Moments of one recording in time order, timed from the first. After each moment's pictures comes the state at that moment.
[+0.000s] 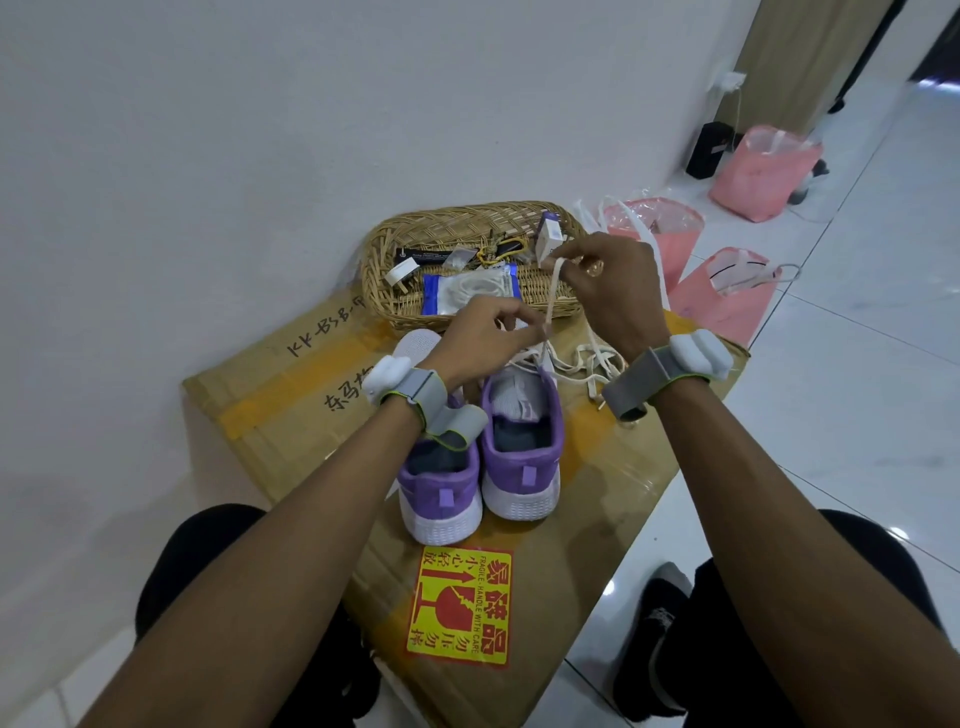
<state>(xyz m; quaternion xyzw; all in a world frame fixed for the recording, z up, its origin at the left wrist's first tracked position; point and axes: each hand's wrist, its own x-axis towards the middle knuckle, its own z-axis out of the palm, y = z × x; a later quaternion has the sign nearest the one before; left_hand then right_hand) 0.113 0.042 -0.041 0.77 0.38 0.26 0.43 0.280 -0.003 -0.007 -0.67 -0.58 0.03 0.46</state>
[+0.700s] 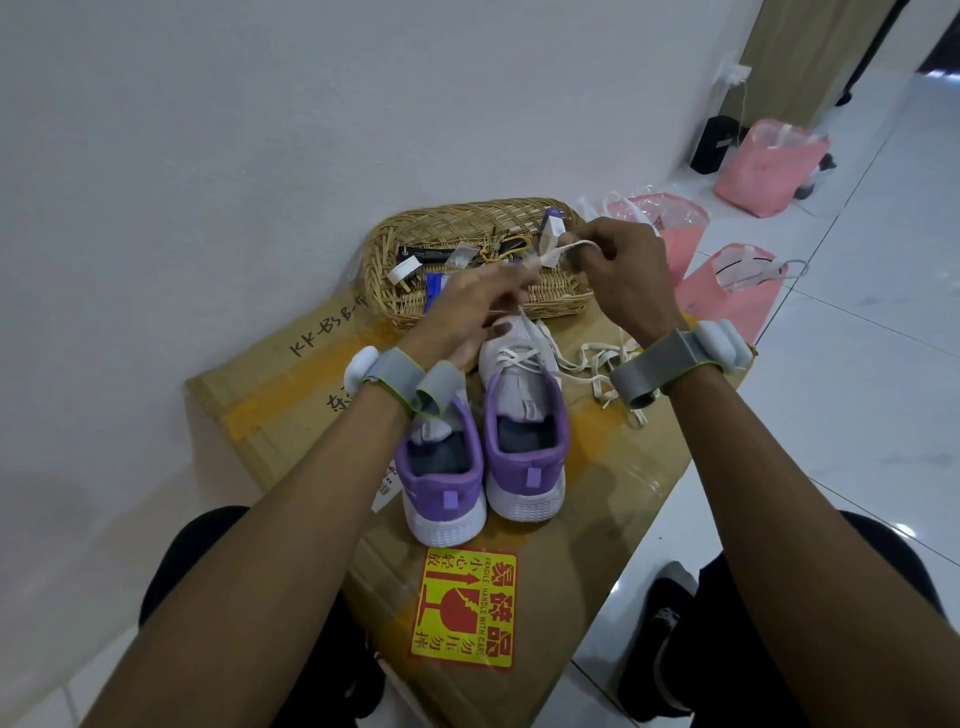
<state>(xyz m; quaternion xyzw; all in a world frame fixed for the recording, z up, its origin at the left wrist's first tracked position) 0.105 0.048 -0.016 0.57 0.35 0.31 0.68 0.286 0.003 0.001 -0.65 -0.56 0.12 0.49</state>
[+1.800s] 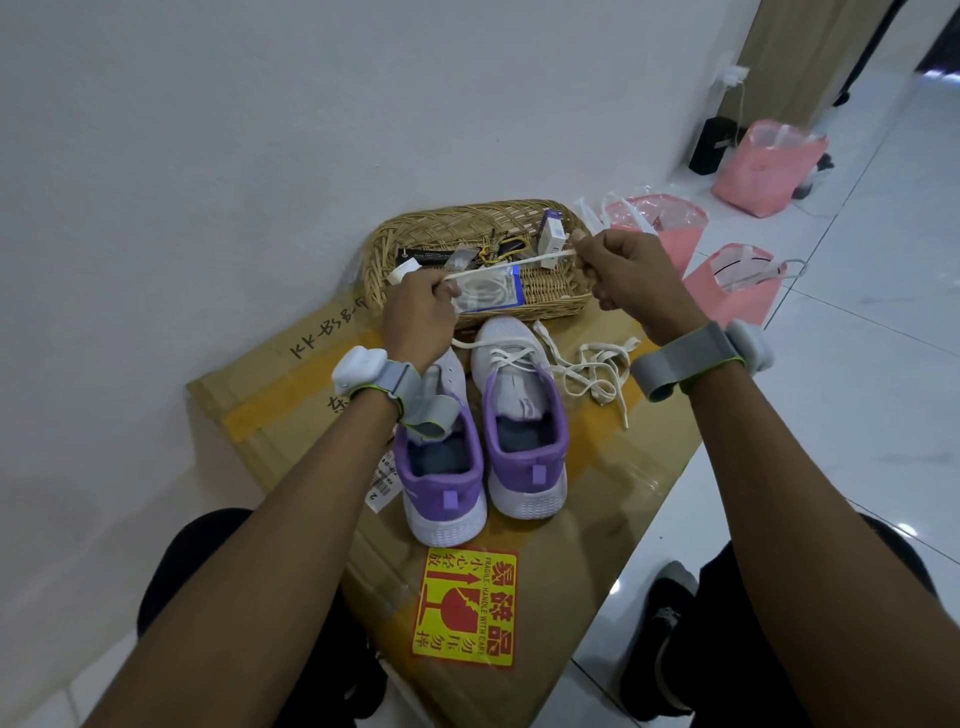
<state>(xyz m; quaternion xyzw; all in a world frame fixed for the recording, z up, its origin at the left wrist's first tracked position) 0.076 0.083 -0.047 0.73 0.55 0.33 0.22 0.293 -0.006 0.010 -0.63 -0.49 0.30 0.51</state>
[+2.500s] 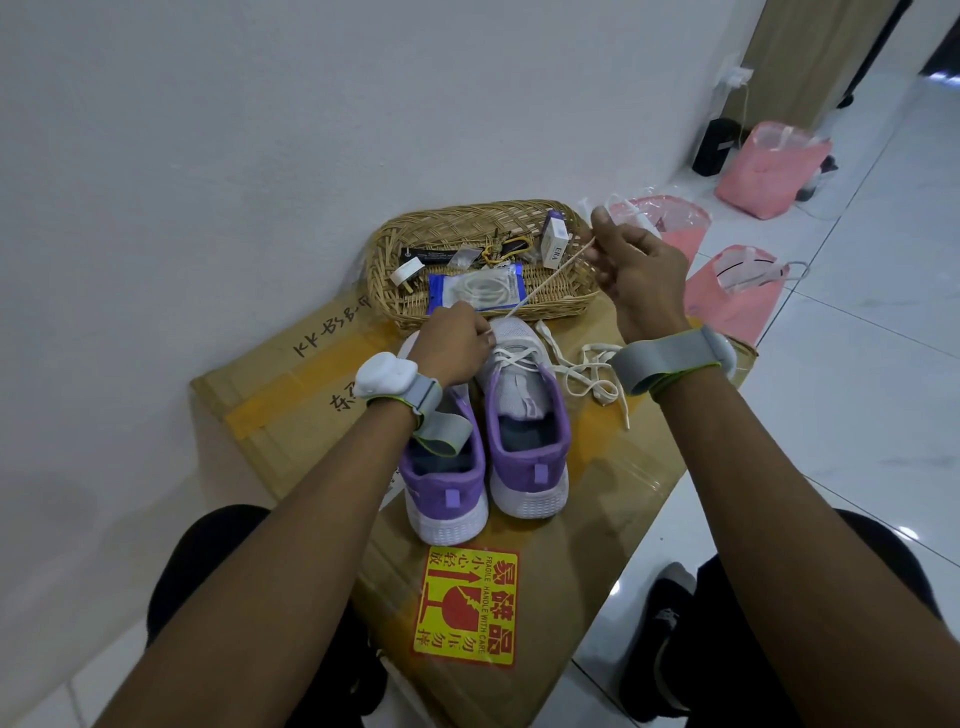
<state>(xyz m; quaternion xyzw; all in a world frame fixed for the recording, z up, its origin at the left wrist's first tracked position) 0.084 0.069 -0.059 0.83 0.49 0.13 0.22 0.277 -0.002 0.001 -0.51 -0.27 0.36 0.73</state>
